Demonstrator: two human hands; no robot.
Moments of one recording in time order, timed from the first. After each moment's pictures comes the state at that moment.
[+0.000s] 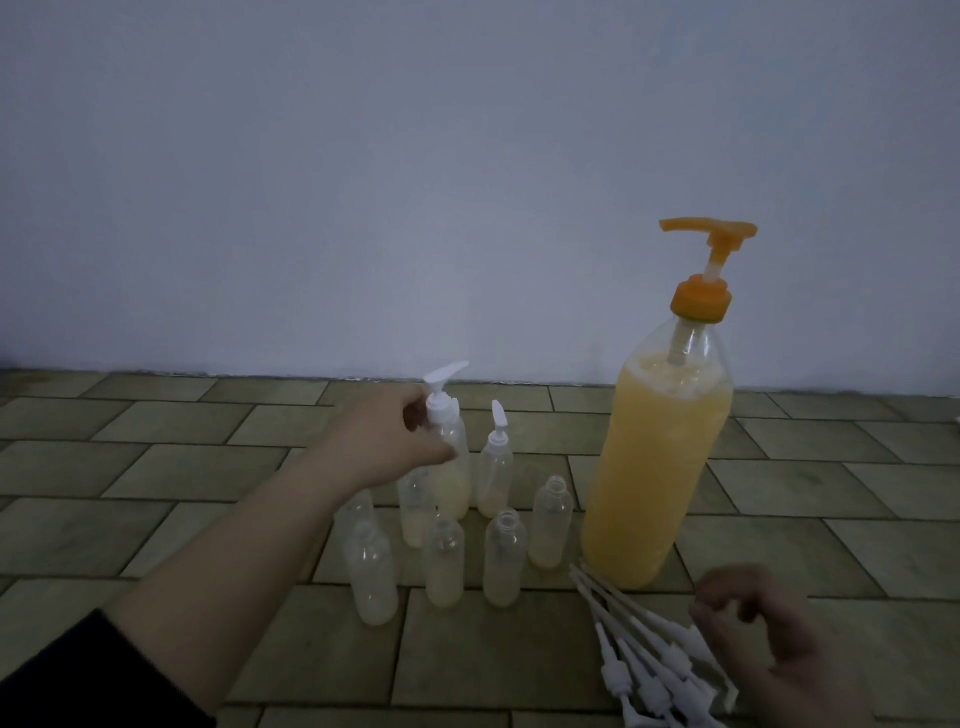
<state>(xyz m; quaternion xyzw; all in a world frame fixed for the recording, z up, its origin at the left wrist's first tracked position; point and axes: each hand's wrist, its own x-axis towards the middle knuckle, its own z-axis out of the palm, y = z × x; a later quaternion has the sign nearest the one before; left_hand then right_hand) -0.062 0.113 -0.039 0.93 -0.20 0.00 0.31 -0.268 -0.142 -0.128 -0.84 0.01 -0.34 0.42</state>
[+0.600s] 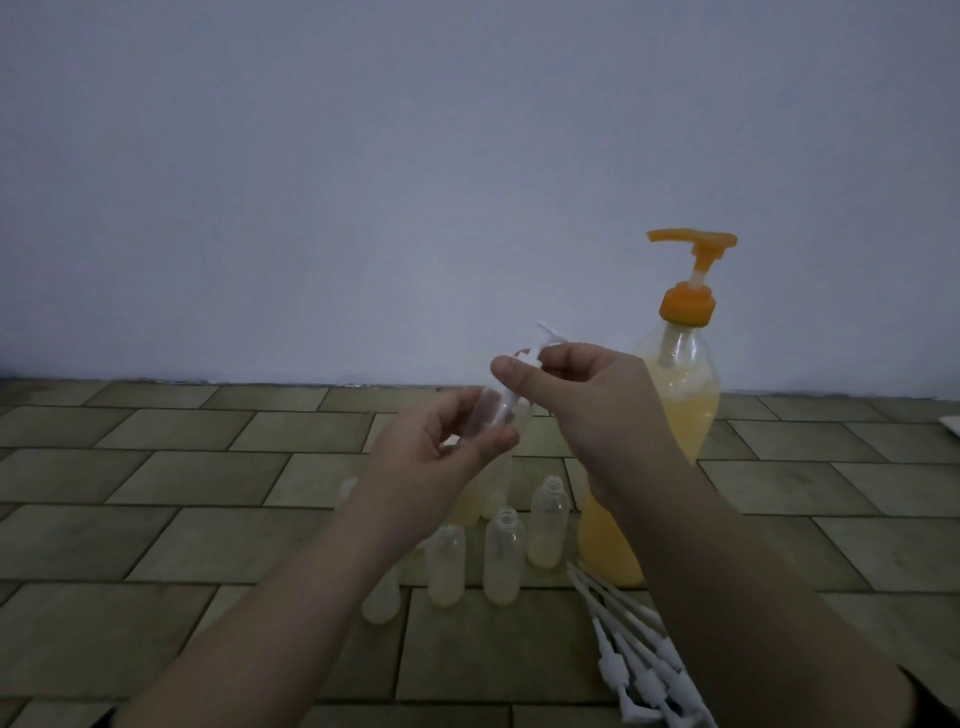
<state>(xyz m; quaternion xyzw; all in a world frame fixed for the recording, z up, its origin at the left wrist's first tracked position) -0.131 0.097 -0.030 0.73 -0.28 -0.02 0.63 -0.171 -0.047 0.014 -0.71 0.05 -0.21 0.67</state>
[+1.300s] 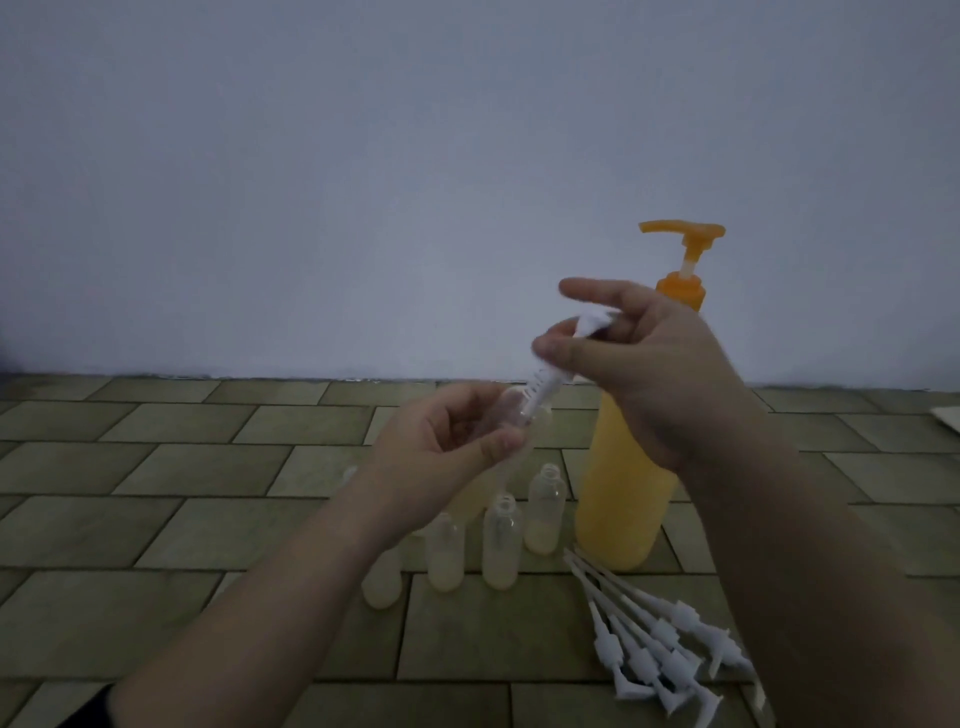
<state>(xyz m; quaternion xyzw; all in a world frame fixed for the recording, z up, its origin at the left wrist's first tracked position) -0.142 0.100 -0.024 0.70 -0.31 -0.08 0.64 -0.190 -0.072 0.036 -0.70 -0.07 -0.20 0.68</state>
